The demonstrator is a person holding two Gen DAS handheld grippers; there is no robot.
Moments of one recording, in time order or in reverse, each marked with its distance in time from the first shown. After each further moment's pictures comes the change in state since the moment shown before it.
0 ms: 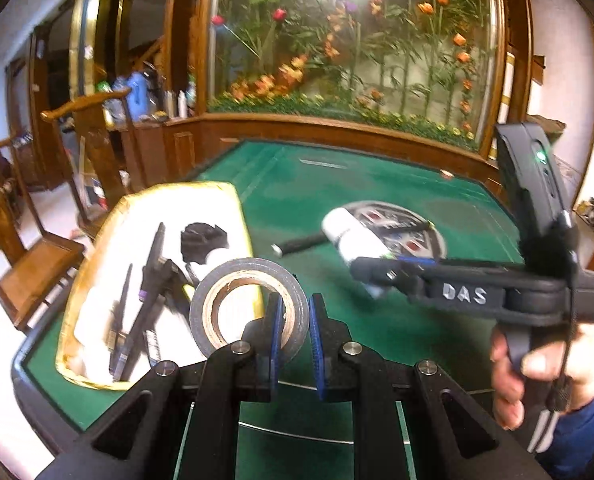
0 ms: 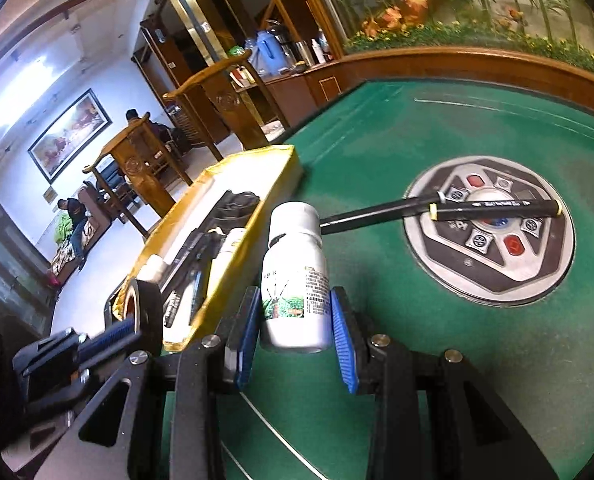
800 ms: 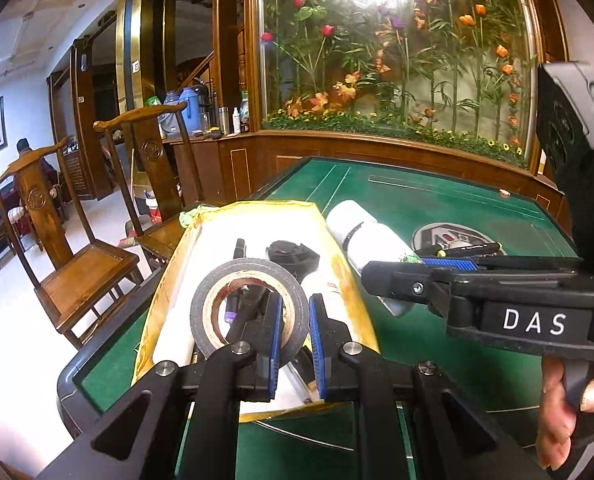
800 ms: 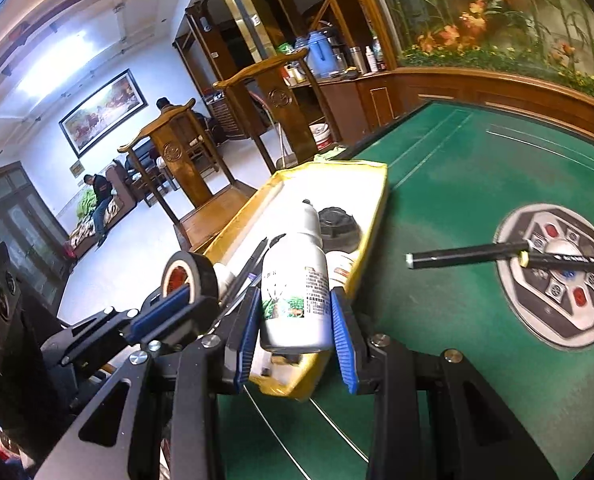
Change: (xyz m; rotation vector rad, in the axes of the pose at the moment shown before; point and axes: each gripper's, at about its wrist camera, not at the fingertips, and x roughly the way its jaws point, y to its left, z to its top) left arm 0.009 0.058 0.000 -0.035 -0.055 0.171; right arm 0.031 0.082 0.024 -0.124 0.006 0.080
